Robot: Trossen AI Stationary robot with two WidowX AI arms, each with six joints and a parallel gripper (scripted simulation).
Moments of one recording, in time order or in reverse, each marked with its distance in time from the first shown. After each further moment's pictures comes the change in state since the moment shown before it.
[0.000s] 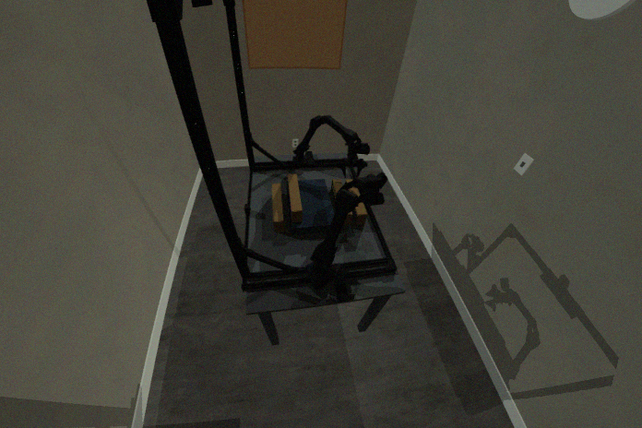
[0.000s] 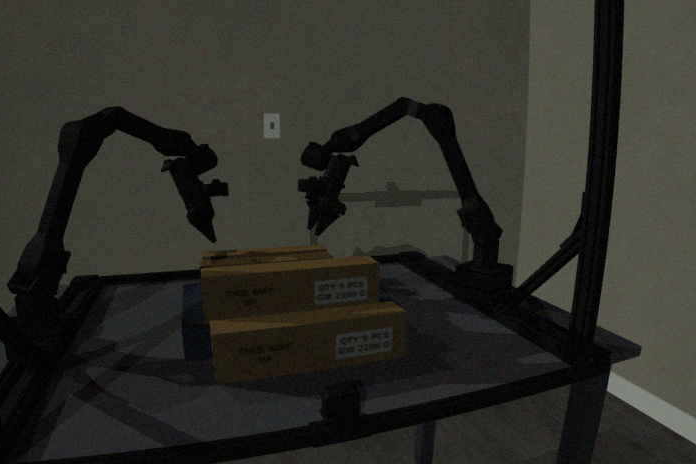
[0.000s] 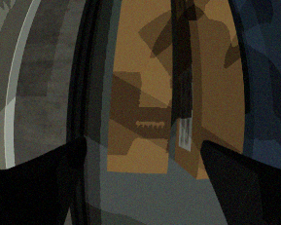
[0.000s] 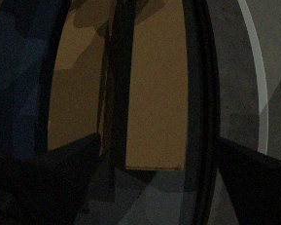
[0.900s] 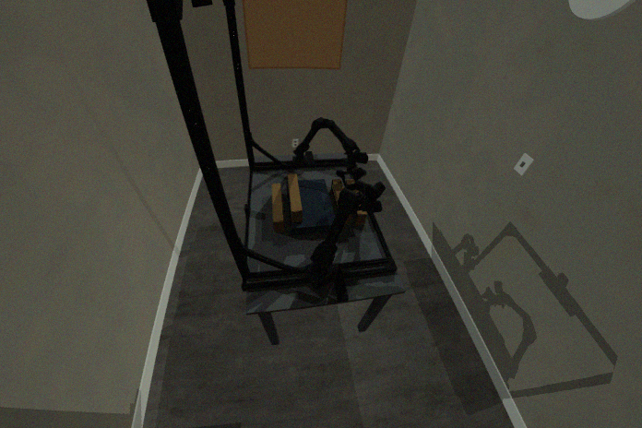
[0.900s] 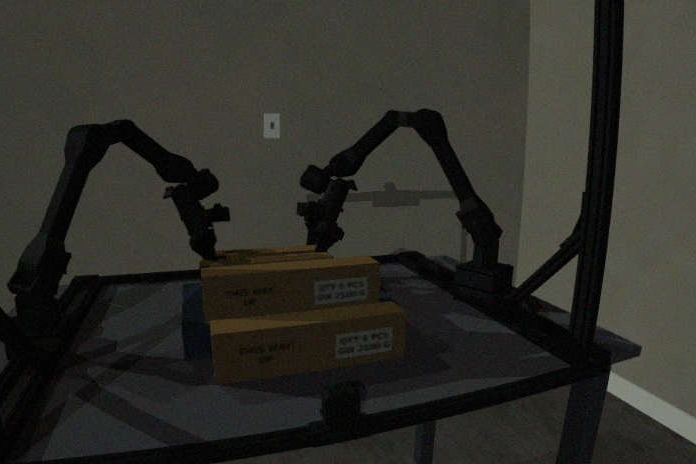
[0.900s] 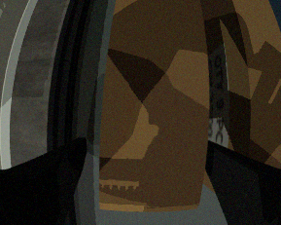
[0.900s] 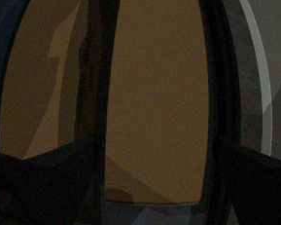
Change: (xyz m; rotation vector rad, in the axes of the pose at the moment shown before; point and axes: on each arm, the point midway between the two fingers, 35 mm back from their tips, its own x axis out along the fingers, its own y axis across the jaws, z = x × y) left arm 0.060 0.004 -0.022 0.002 -0.005 0.005; right arm 0.059 -0.005 -0.021 -0.003 -0.009 -0.008
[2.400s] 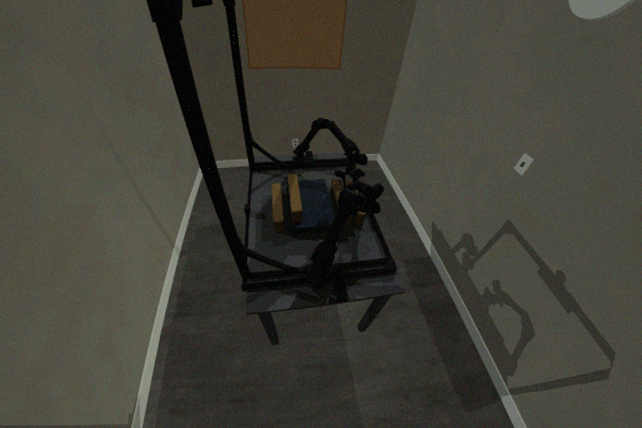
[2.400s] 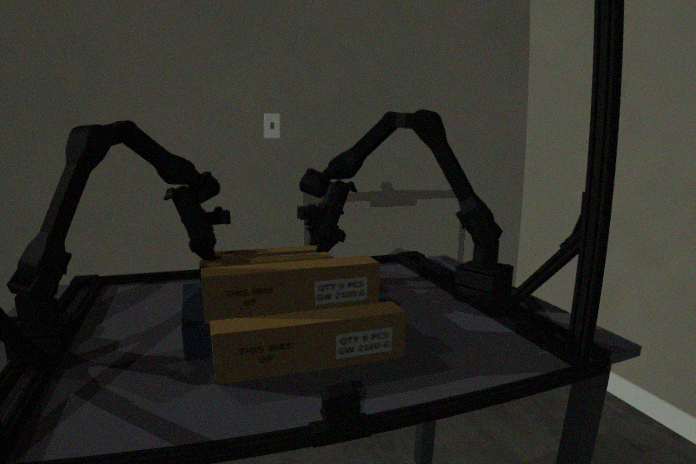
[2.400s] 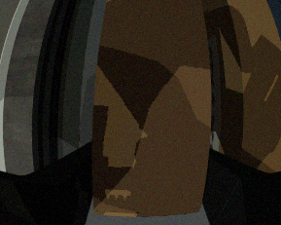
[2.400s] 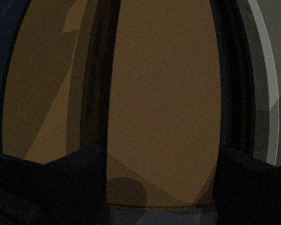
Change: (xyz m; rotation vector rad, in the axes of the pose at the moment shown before) left arm 0.005 -0.010 -0.003 -0.004 0.020 -0.039; right arm 0.006 0.009 -0.005 0.006 0.023 0.037
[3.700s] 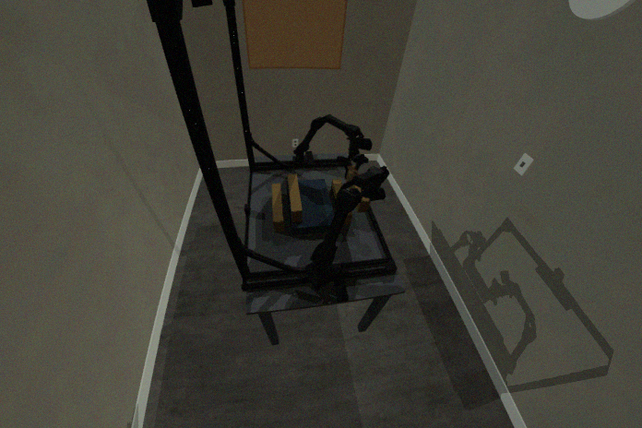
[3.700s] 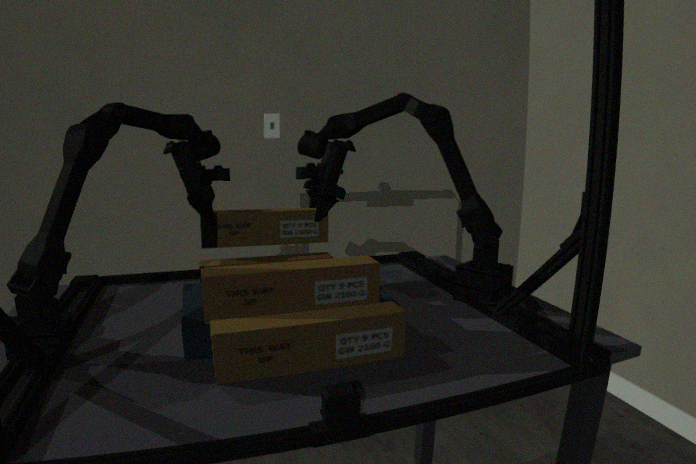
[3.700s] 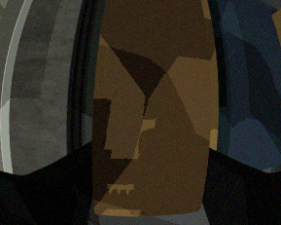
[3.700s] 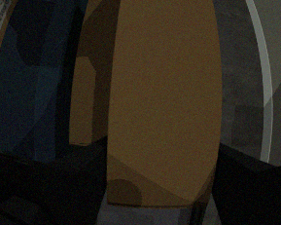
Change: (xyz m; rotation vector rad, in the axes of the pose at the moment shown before) left arm -0.099 -0.002 0.040 -0.001 0.020 -0.017; right arm -0.097 0.002 0.037 0.003 0.028 0.016
